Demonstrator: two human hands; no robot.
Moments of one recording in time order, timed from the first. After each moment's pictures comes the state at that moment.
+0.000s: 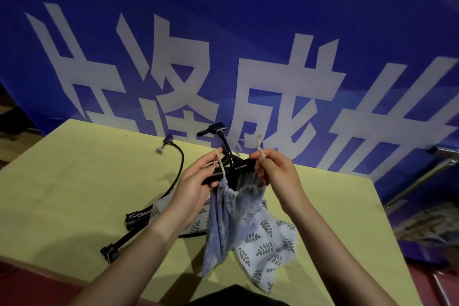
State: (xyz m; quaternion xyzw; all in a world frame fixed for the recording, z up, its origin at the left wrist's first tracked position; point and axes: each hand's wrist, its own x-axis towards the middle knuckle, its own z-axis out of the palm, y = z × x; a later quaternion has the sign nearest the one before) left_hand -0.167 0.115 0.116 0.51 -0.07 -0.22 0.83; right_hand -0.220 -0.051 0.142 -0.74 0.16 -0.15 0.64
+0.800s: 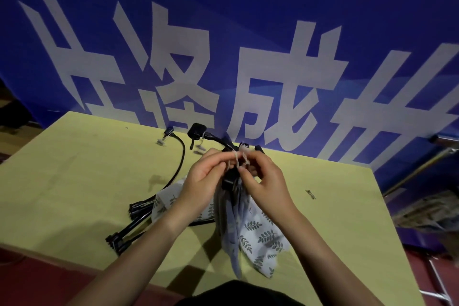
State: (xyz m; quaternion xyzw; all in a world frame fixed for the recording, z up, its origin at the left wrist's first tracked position) left_hand -0.187 0.117 0.127 0.67 -0.27 -0.09 0.69; right_hand -0.238 -0.025 0.118 -0.85 0.03 -0.21 0.48
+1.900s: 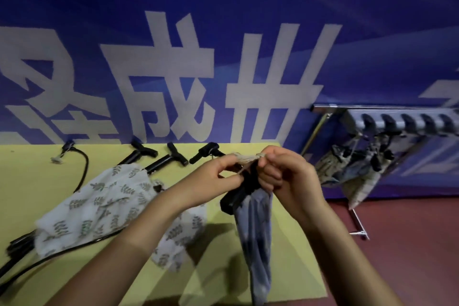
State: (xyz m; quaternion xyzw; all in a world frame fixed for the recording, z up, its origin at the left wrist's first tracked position) left_hand -0.290 -0.108 0.168 0.67 -0.41 -0.35 0.51; right_hand -0.407 -0.242 0.185 -0.50 0.09 -0.15 0.85
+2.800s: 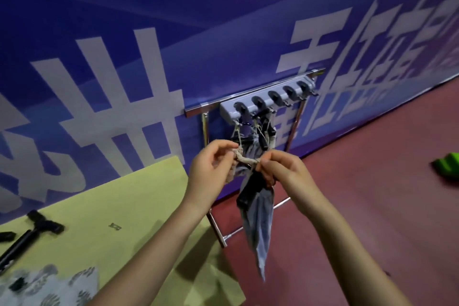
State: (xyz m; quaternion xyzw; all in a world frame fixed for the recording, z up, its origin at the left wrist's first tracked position) left_hand -0.450 -0.371 0.168 0.62 -0.42 -0.27 0.61; right_hand -0.595 -0.447 0.171 -0.66 0.31 -0.31 0.61
